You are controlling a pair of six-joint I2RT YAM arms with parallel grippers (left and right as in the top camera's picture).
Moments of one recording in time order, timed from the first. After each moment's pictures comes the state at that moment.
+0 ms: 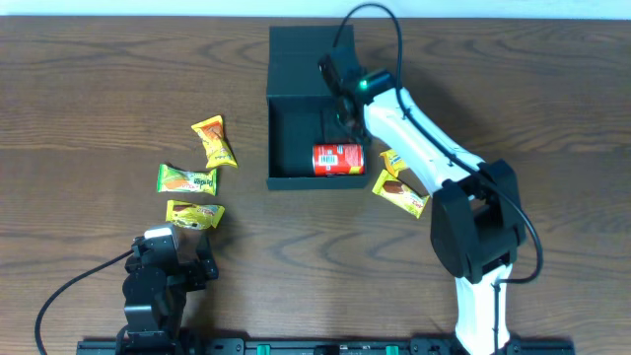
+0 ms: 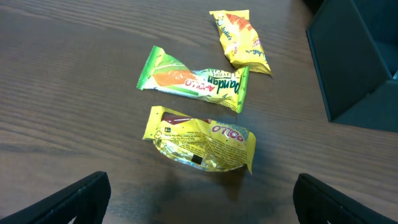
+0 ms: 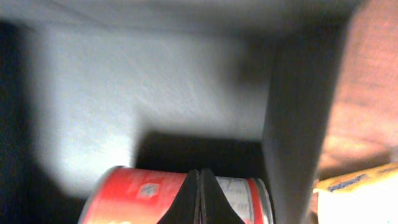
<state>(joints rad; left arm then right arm) 0.02 0.01 0.16 -0.69 -0.03 -0.15 0.49 2.15 1.80 -0.91 0.04 0.40</state>
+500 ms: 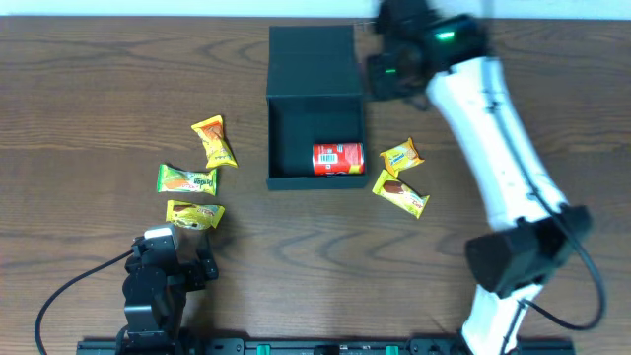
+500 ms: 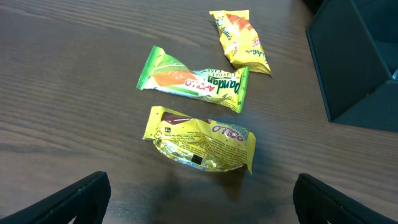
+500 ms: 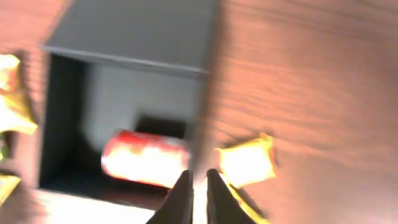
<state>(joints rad) 0.02 0.01 0.16 -0.69 -0.03 -0.15 0.32 1.99 2.15 -1.33 0.02 0.19</state>
